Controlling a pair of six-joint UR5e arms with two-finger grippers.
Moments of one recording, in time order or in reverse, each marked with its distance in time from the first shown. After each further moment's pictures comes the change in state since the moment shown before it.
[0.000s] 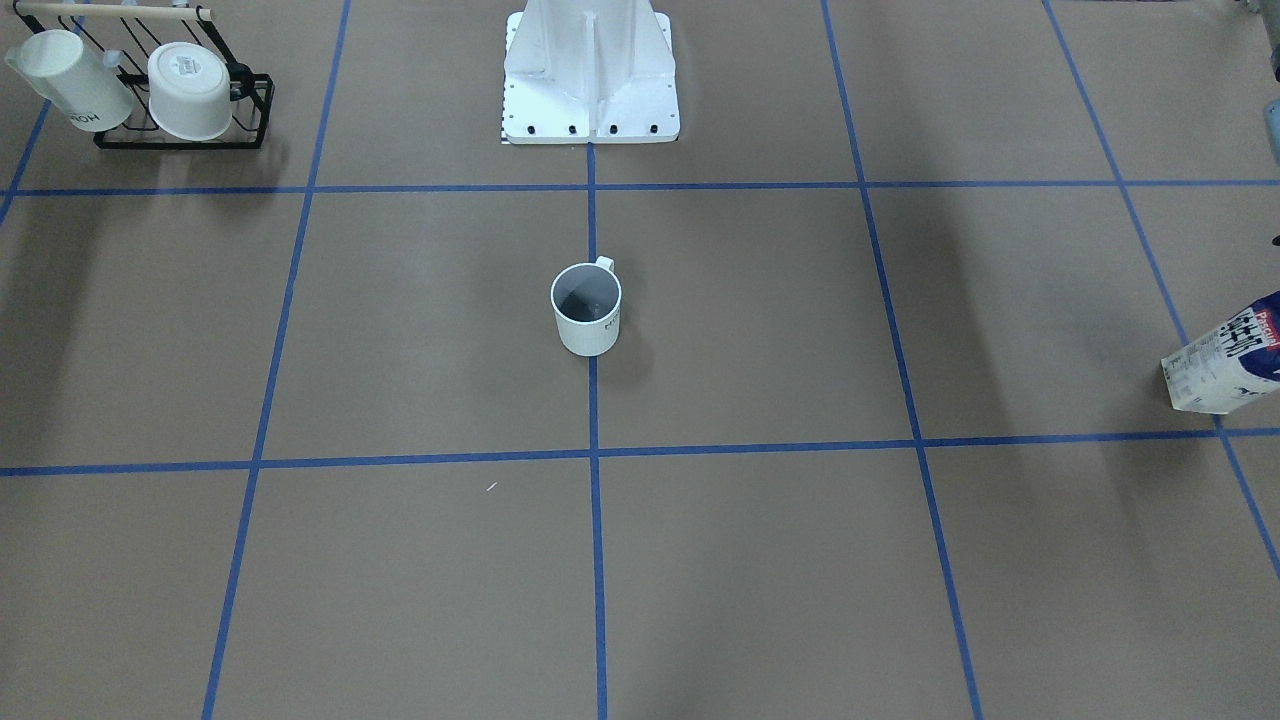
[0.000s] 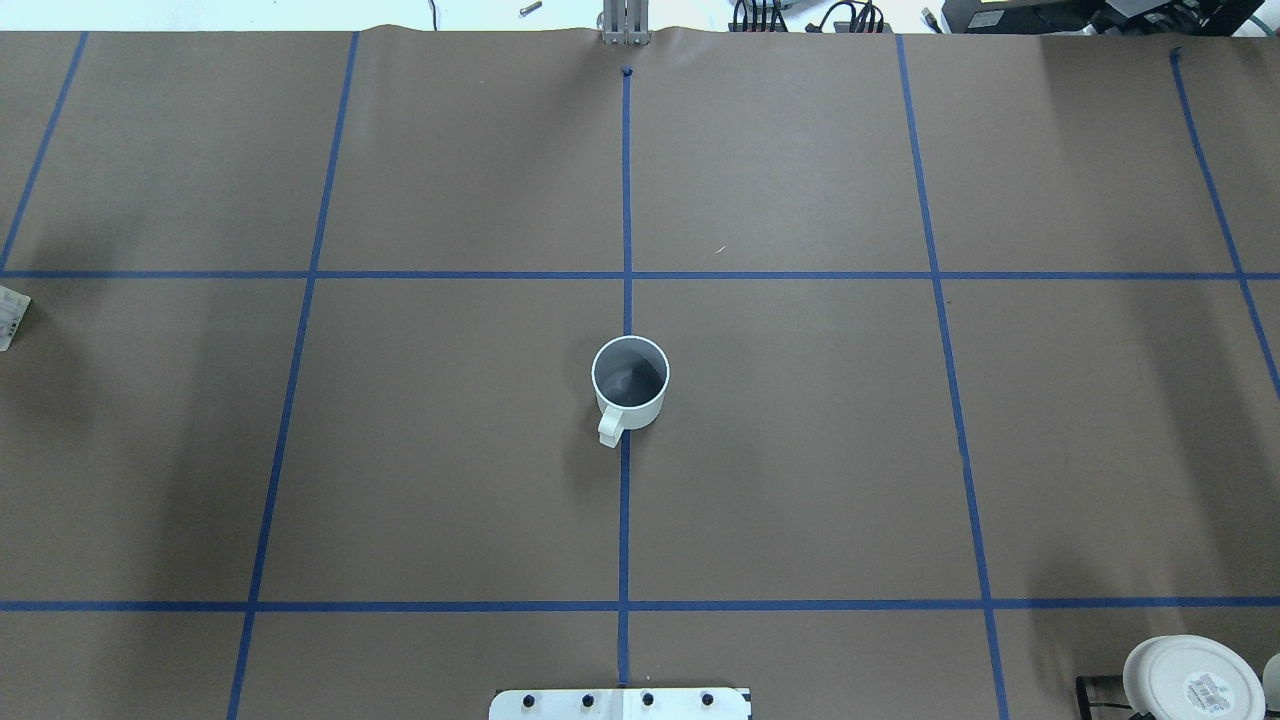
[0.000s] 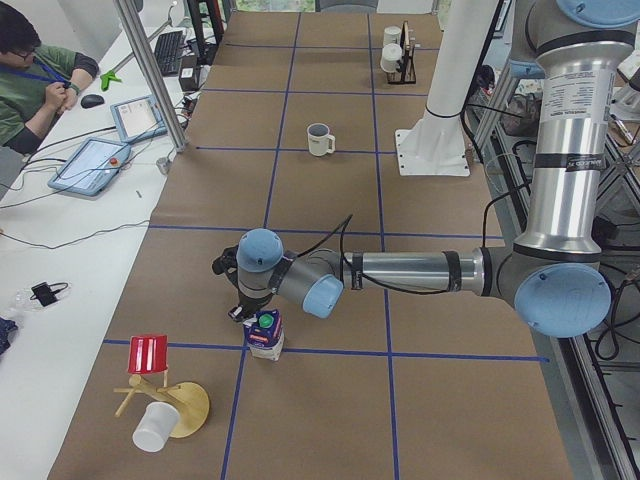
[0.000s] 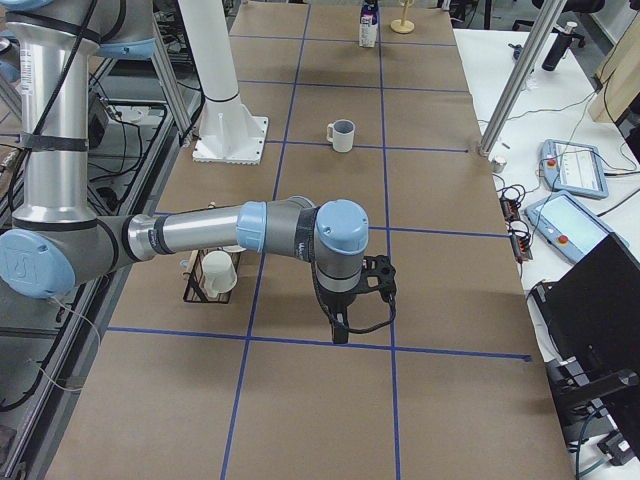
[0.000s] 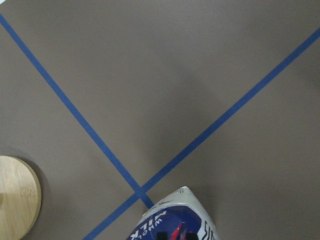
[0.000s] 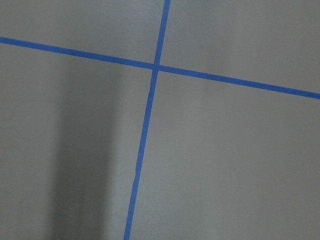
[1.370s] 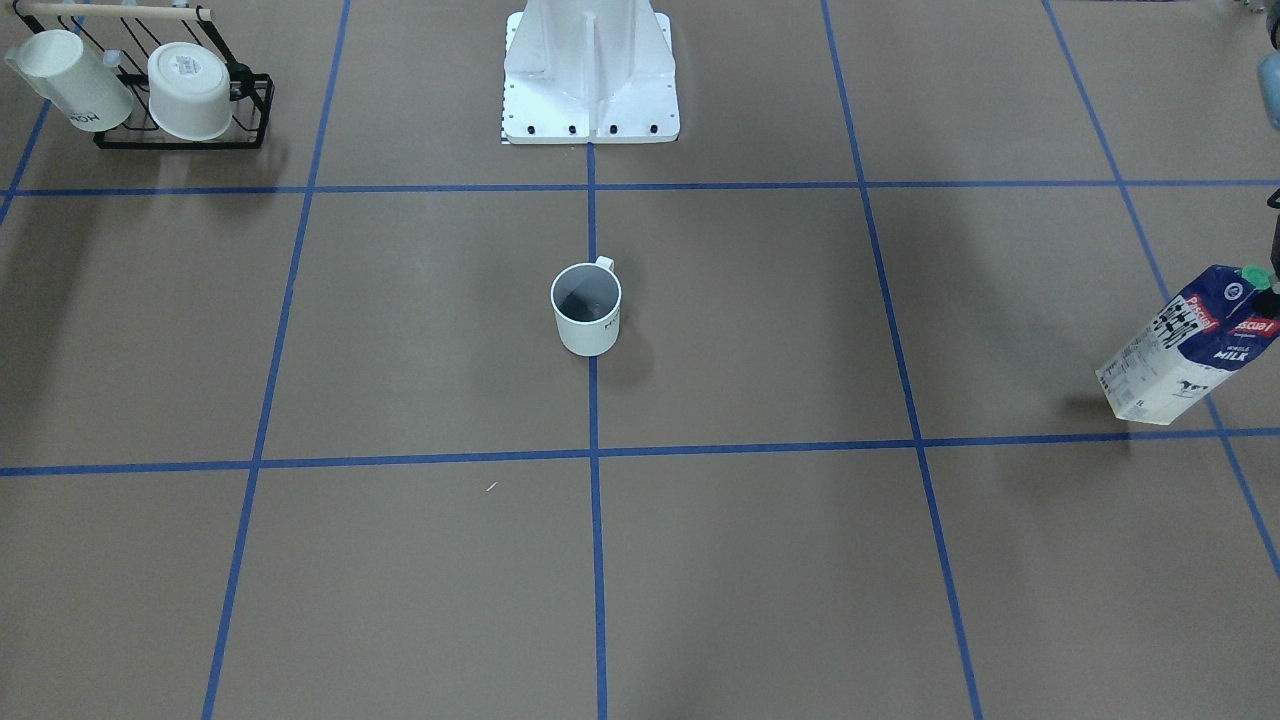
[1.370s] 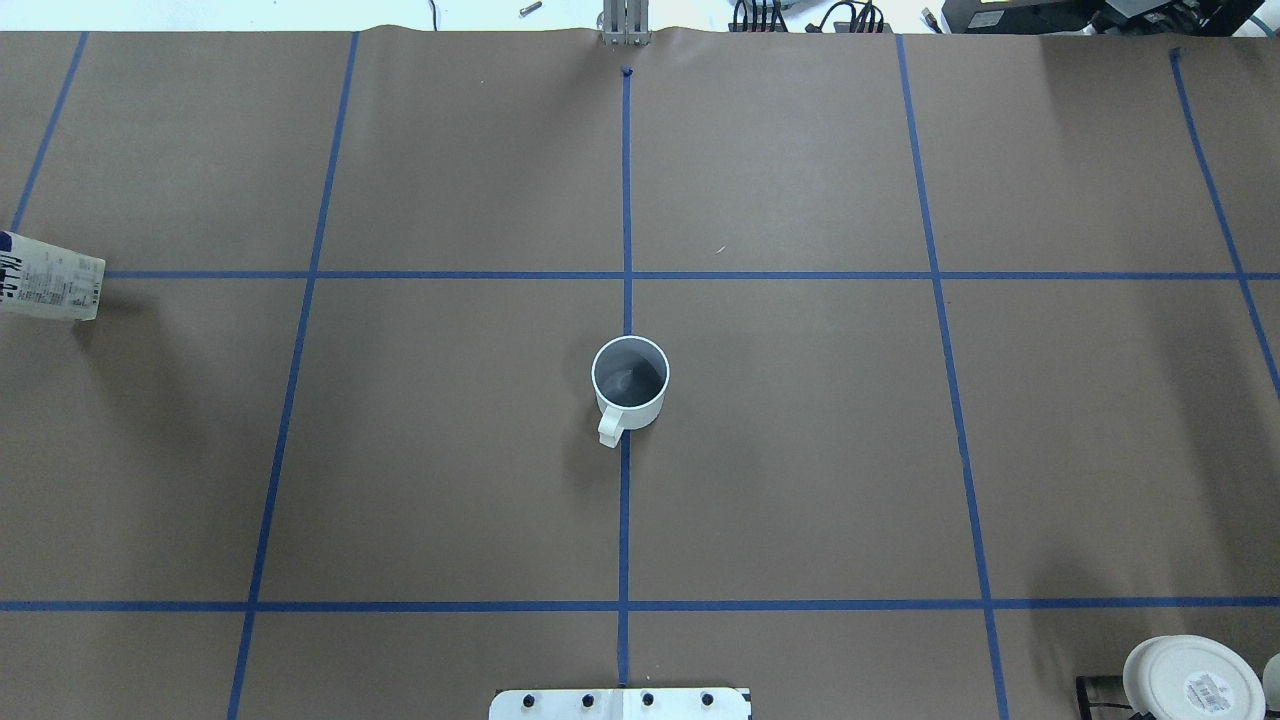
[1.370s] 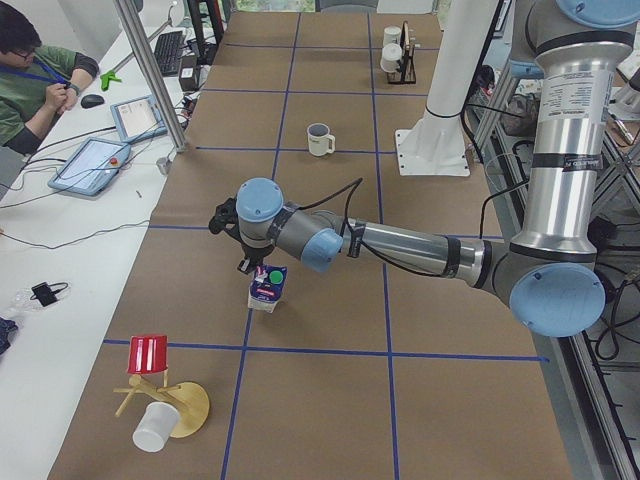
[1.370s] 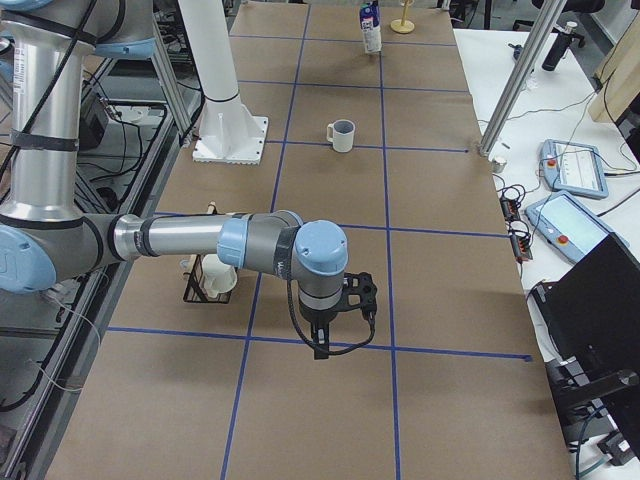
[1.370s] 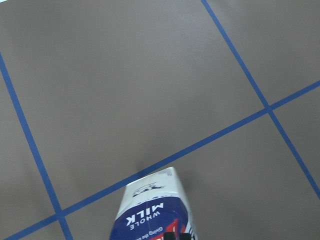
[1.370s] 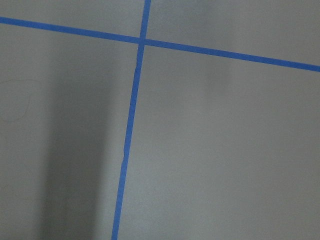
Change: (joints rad) left arm -0.001 -0.020 -0.199 0.143 -0.136 -0.343; right arm 0.014 -0.073 -0.008 0.054 0.000 -0.001
